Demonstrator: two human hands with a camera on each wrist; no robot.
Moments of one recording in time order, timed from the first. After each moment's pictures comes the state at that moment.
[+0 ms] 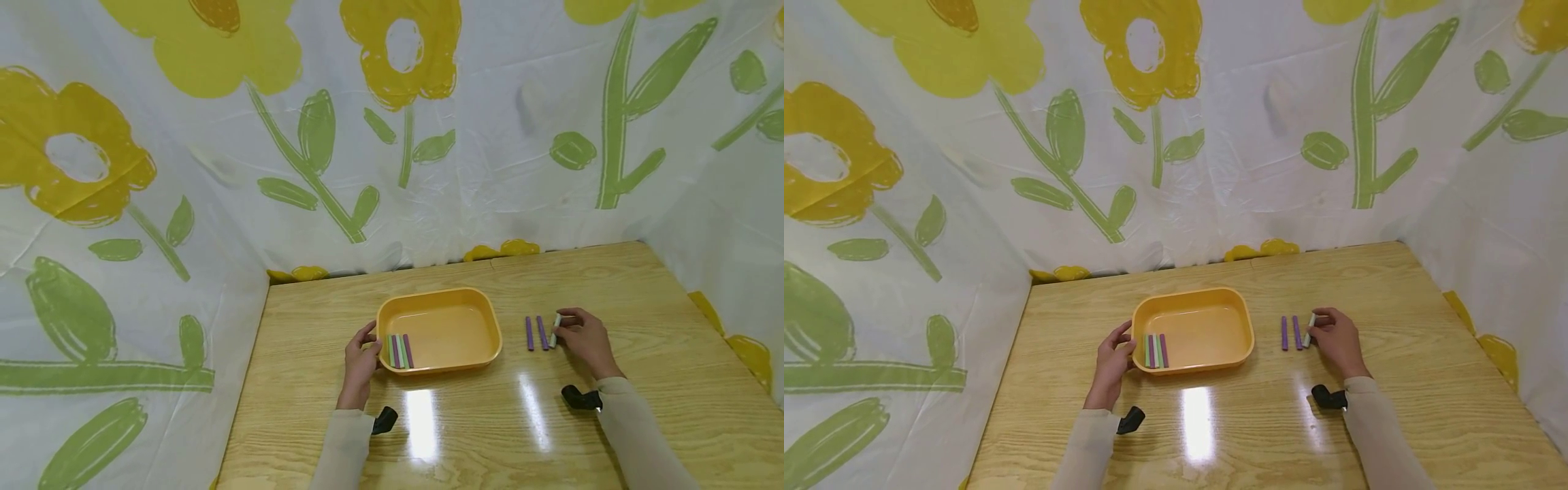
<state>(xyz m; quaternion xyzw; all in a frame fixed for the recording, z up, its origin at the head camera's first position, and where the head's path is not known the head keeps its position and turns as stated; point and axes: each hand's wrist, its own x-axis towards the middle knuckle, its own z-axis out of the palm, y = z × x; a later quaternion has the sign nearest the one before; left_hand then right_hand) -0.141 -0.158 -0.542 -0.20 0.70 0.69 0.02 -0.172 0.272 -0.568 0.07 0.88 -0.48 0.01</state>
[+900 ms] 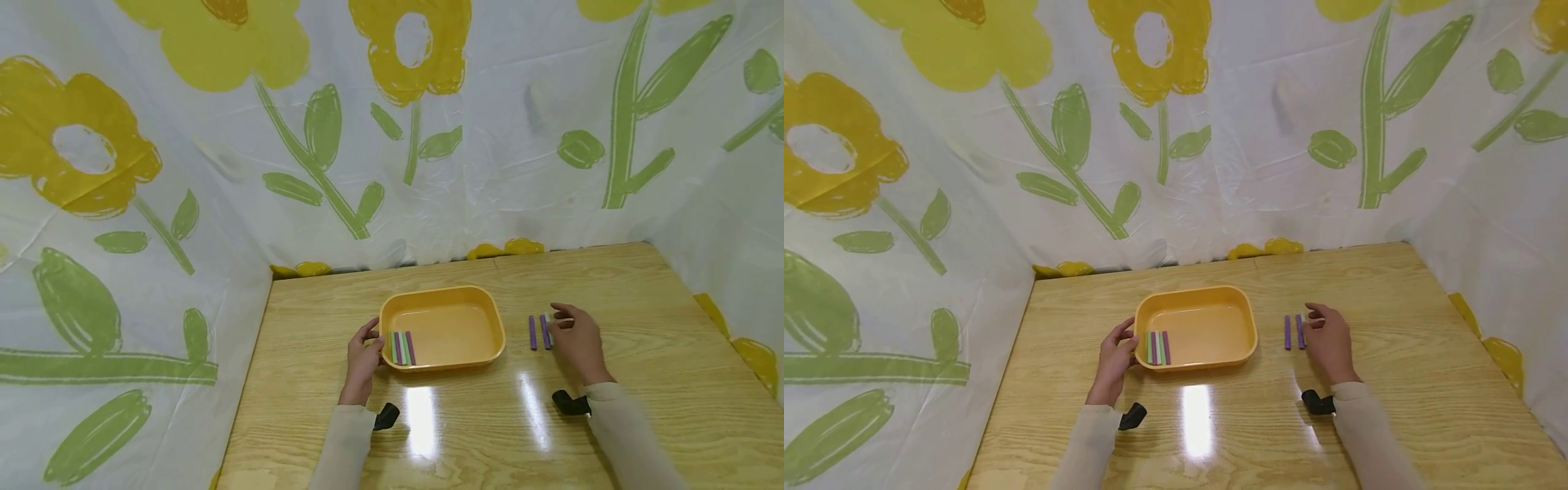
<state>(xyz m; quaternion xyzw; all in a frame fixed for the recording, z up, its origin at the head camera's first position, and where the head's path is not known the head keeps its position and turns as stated) -0.140 -0.160 -0.542 -0.19 0.70 0.69 0.02 -0.161 0.237 -0.554 0.03 0.89 -0.44 -0.09</state>
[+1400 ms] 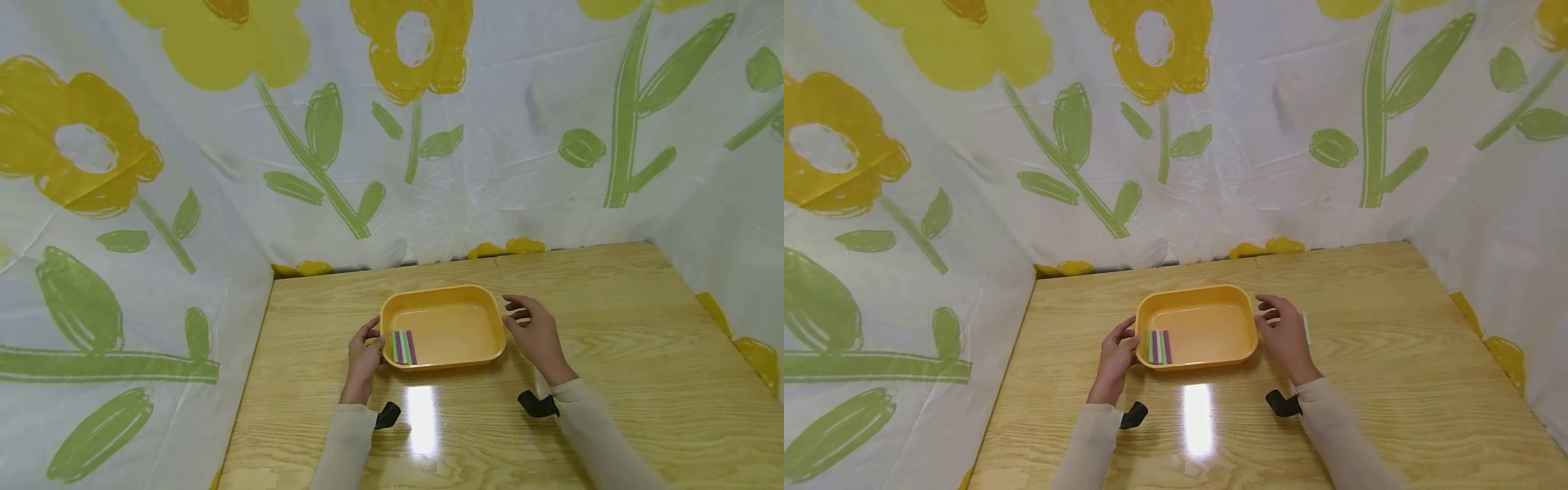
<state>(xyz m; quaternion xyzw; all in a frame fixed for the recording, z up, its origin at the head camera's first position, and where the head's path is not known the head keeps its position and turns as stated) -0.141 -0.159 -0.541 -0.19 0.70 0.69 0.02 -0.161 0.162 -0.525 -0.05 0.86 -0.50 -0.12</state>
